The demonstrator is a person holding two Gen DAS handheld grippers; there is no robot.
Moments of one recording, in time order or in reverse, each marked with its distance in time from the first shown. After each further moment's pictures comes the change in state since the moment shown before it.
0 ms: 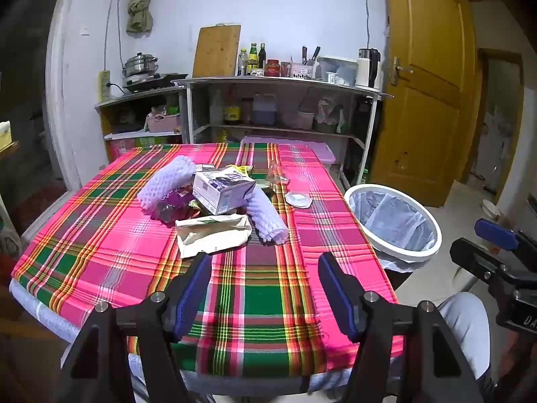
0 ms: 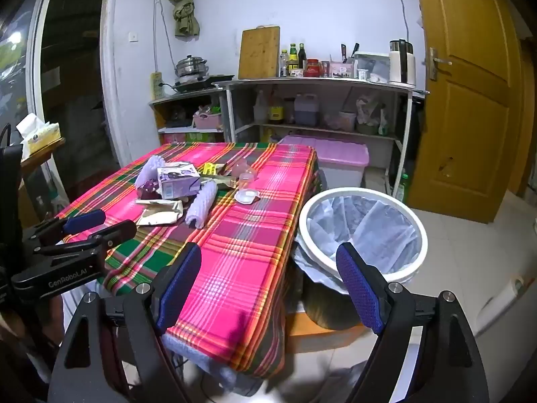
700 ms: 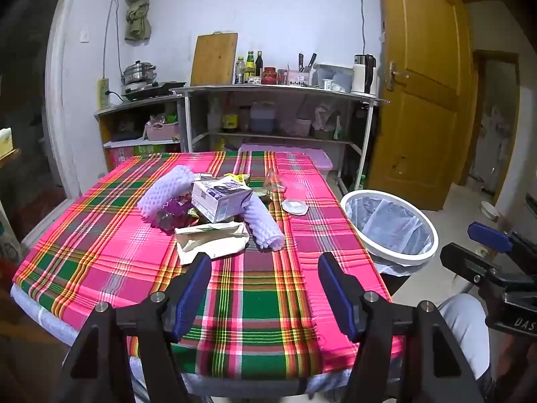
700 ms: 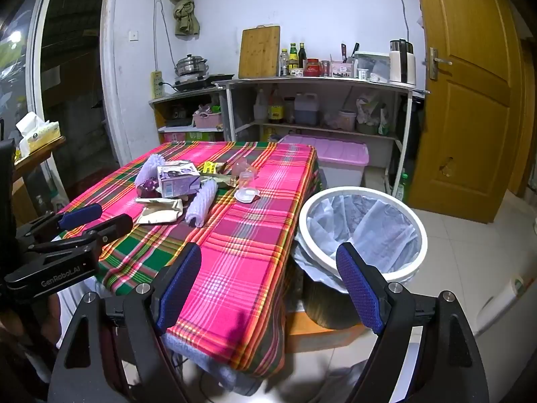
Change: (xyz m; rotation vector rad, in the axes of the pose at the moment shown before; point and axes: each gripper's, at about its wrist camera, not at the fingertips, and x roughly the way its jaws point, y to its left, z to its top) left arm -0.008 -0.004 0.001 0.015 -0.037 -0.002; right arm 0.000 0.000 -0.001 -0.005 -0.001 -0.004
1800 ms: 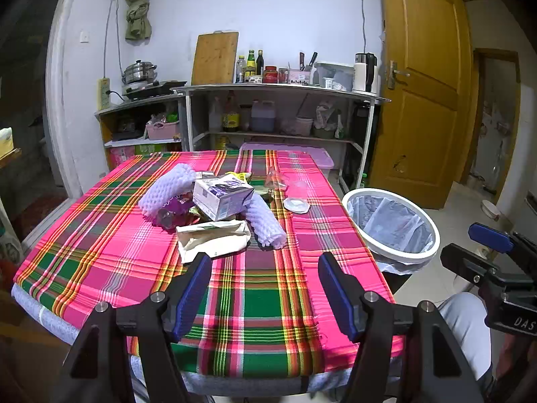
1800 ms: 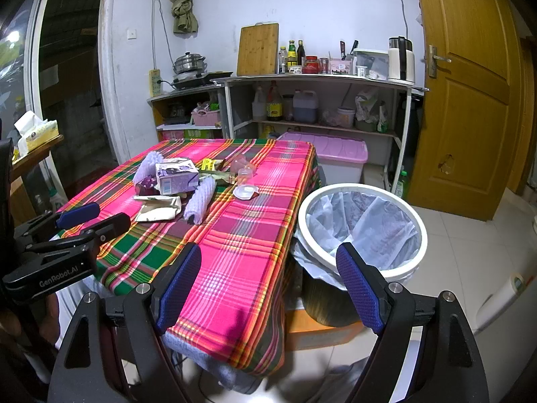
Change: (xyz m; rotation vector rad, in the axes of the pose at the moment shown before) left arm 0.001 0.001 -0.002 -0.002 0.000 0.004; right arm 0.002 0.000 -0.002 0.000 0.006 -0.001
